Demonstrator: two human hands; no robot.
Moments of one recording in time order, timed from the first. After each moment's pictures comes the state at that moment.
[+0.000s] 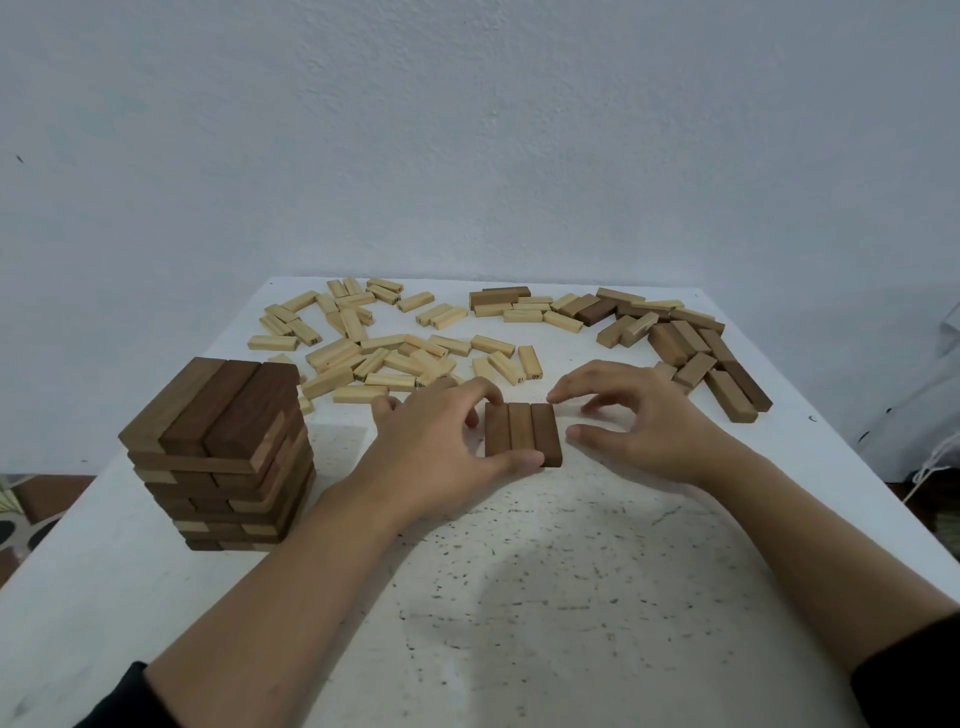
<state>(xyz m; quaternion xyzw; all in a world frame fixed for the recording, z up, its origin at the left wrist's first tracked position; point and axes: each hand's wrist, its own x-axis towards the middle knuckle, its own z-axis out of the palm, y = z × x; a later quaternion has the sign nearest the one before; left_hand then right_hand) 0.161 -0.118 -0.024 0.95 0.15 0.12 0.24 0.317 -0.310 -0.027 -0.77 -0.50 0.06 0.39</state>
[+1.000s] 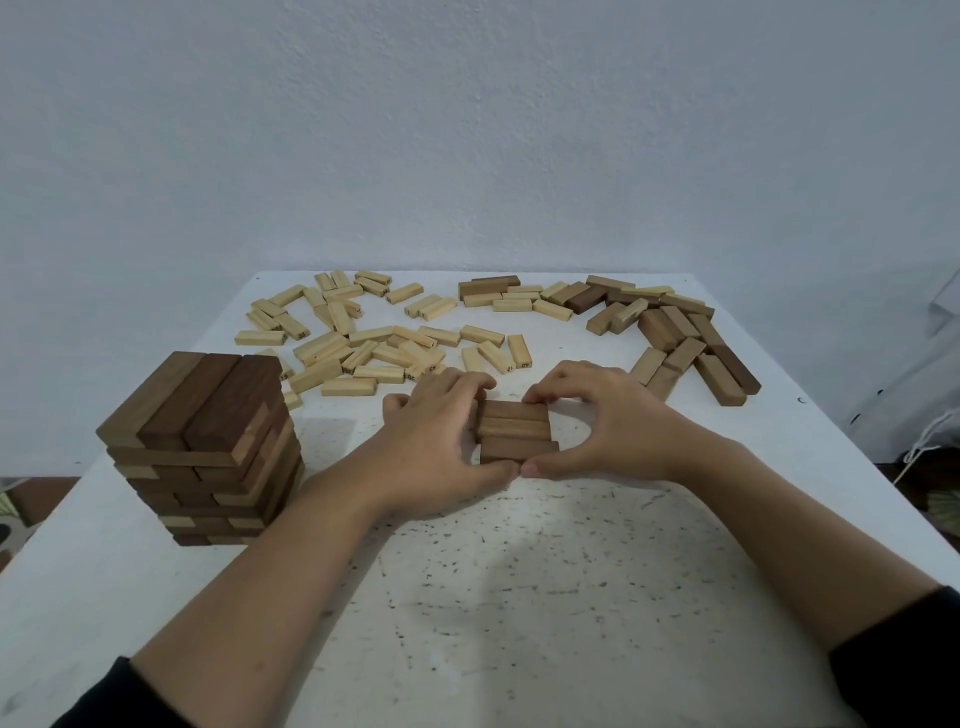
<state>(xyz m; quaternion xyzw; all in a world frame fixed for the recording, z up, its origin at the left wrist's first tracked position) 0.160 -0.114 -0.028 0.97 0.05 0.06 0.23 0.298 -0.299 -0.021 -0.83 -0.49 0.08 0.24</state>
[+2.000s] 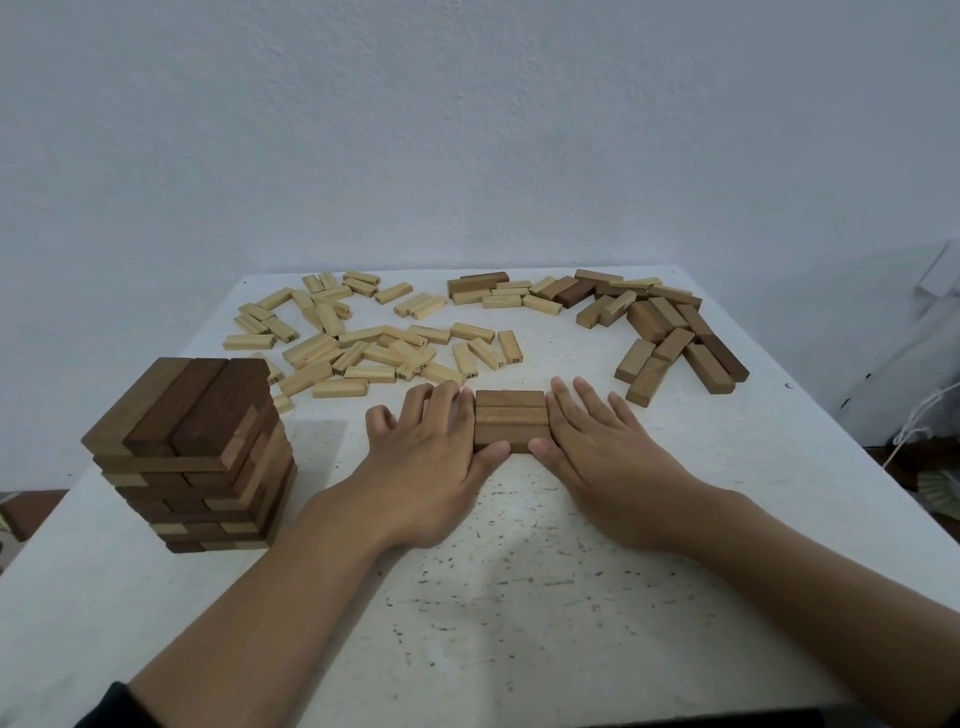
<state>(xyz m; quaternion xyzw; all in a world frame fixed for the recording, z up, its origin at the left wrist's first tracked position) 0.157 -0.126 -0.042 1.00 0.09 -0.02 0.01 0.254 -0.309 -0.039 -0.90 -0.42 0.09 -0.04</state>
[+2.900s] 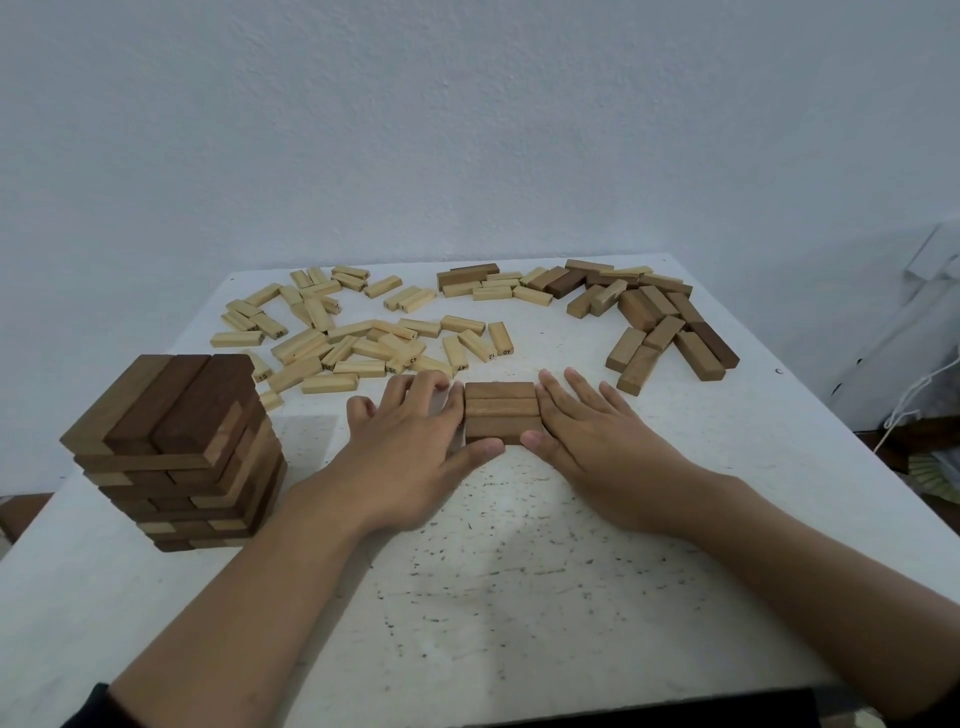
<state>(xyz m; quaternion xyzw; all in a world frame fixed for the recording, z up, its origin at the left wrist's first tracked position) 0.157 -0.116 -0.038 1.00 0.07 -0.01 0.06 0.260 -0.313 -0.041 -0.90 -0.43 0.09 0.00</state>
